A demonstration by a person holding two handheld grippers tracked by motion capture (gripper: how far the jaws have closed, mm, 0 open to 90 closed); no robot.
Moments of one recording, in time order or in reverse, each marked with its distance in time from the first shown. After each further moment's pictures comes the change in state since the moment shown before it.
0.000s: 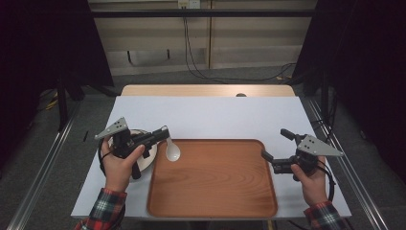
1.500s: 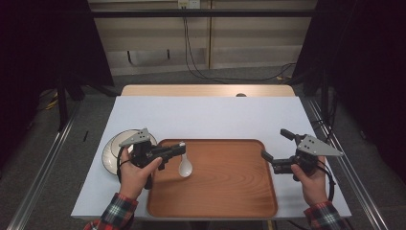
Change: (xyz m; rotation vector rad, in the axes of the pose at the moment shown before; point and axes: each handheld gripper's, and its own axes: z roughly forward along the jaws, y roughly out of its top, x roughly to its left) left arm -0.014 -0.032 0.032 0.134 -0.086 -0.011; right arm 0.000 0.000 0.000 0.002 0.004 0.000
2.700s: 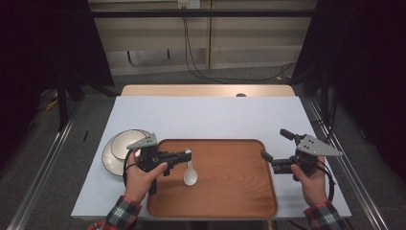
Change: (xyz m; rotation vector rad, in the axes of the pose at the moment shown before) left arm 0.000 -0.016 0.013 0.042 -0.058 -0.062; right arm 0.000 0.000 0.001 0.001 -0.002 -0.003
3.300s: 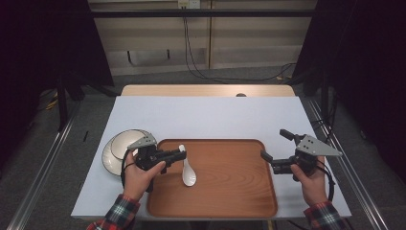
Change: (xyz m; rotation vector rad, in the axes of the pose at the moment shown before) left arm 0.019 -0.007 -0.003 0.034 0.129 0.037; right arm 0.000 0.000 0.001 0.003 0.006 -0.002
